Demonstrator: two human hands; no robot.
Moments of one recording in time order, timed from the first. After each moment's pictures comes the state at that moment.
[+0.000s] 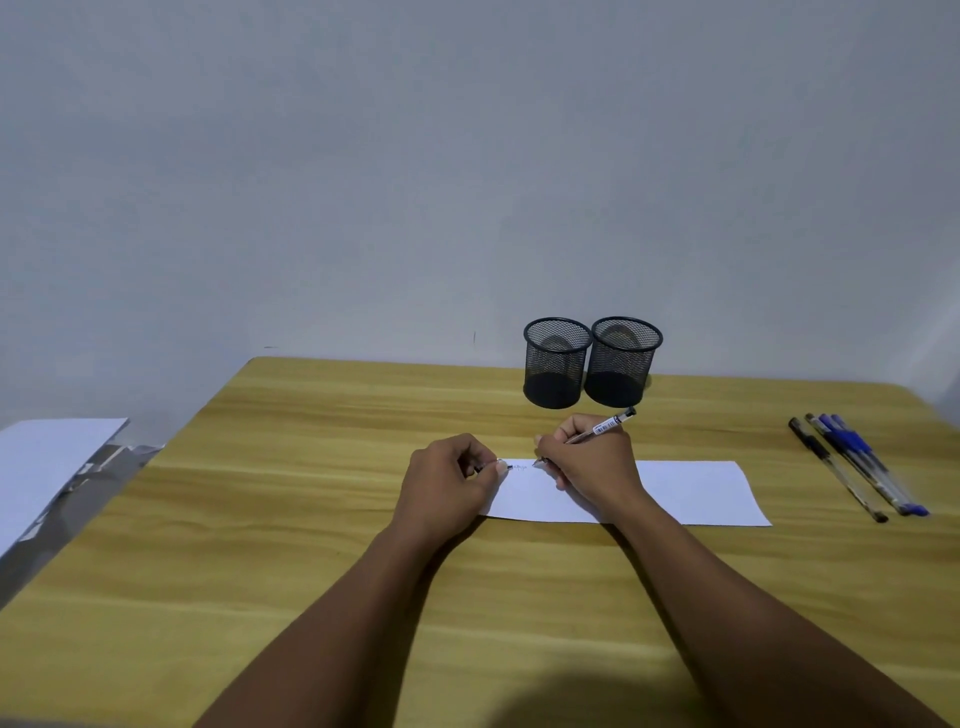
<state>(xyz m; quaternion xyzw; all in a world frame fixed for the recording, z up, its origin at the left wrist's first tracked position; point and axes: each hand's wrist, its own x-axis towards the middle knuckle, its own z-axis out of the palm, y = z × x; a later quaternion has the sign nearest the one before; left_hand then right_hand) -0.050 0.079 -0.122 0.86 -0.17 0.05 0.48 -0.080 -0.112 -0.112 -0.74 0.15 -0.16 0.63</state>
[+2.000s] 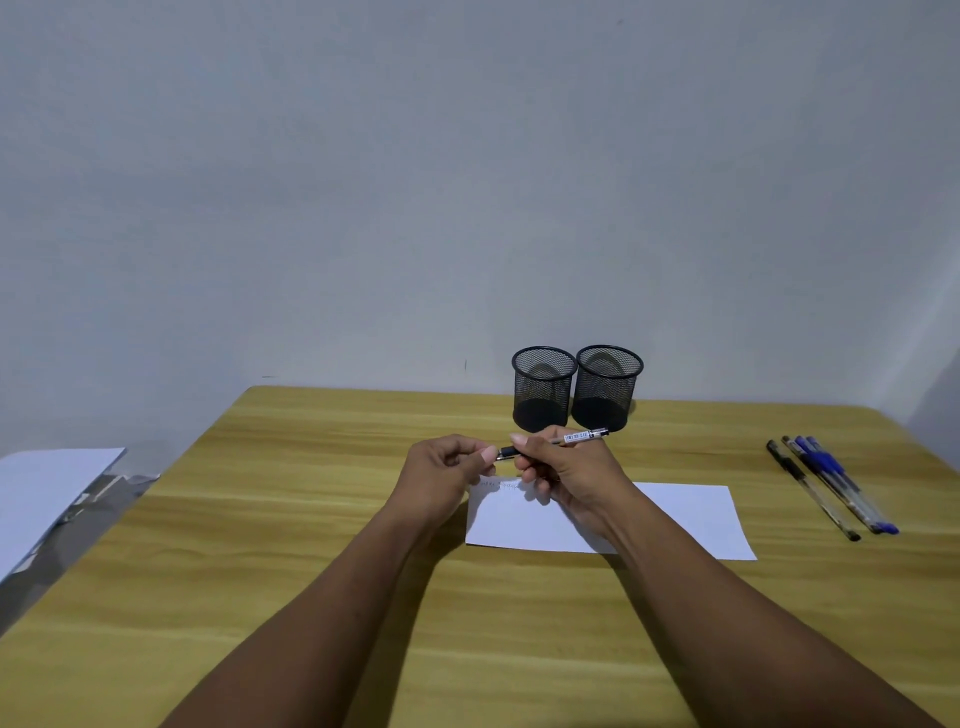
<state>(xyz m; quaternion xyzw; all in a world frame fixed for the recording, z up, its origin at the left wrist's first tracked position) -0.046 0.066 -0.086 0.73 -0.13 -0.09 0.66 -0.092 -0.110 -0.080 -0.60 0.10 -0.03 0.79</state>
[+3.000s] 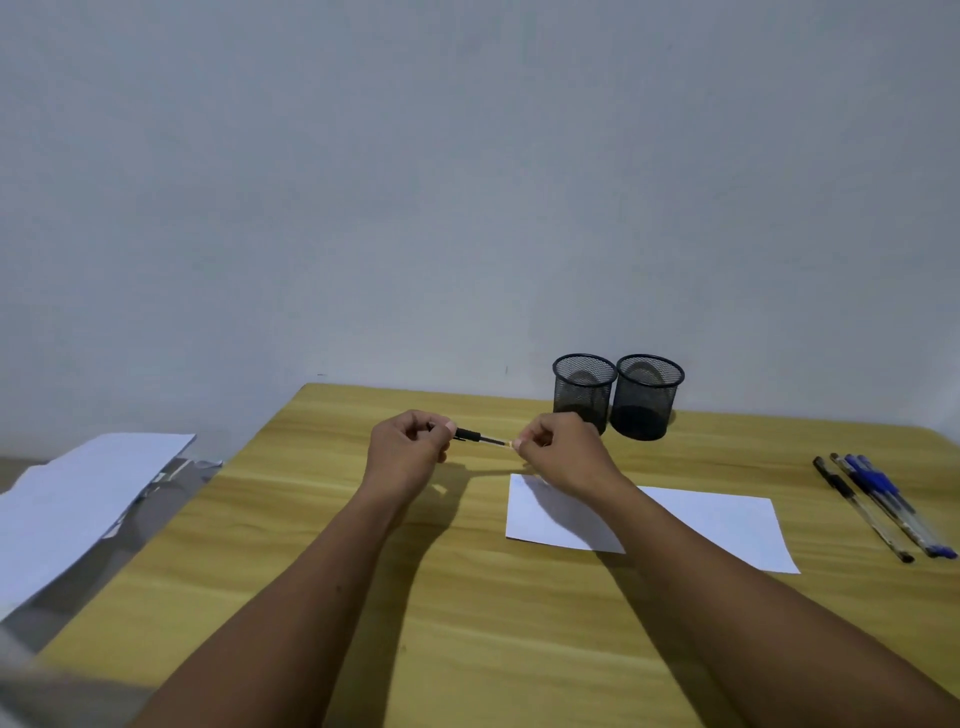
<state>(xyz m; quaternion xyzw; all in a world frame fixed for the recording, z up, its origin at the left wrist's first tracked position) -0.049 0.131 -0.052 0.75 -0.02 0.04 0.66 -0.065 -0.075 -0.066 -0.89 0.05 -0.11 0.43</state>
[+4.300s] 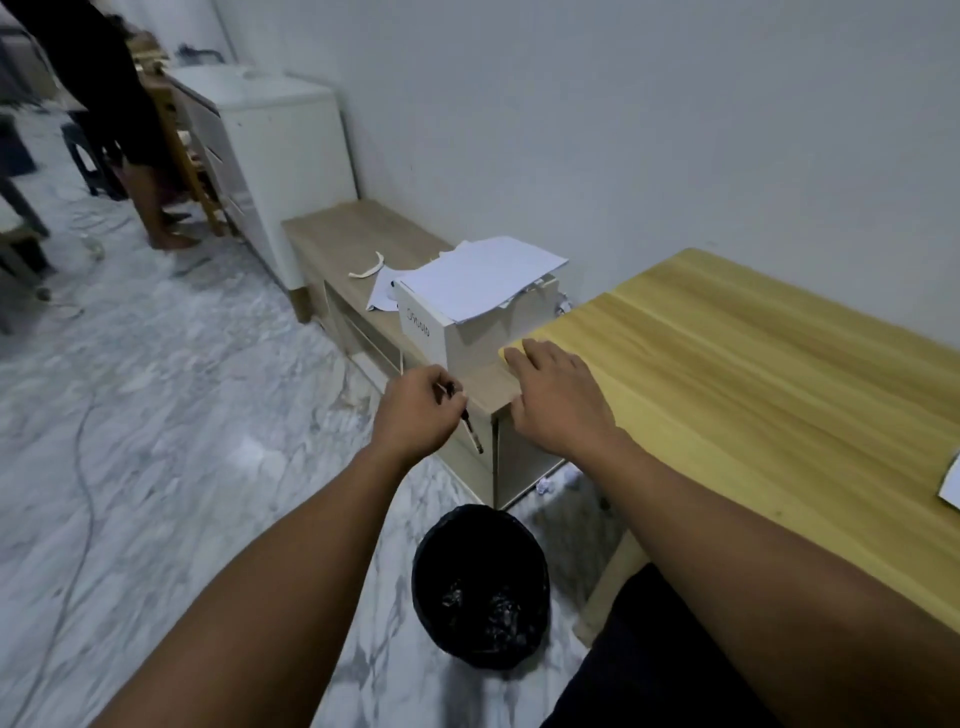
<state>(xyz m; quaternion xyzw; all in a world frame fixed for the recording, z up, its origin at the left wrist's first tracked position) -0.252 0.445 -0.140 0.89 0.25 0.19 0.34 -0.151 0.289 -0.126 -0.91 -0.40 -0.03 0.07</state>
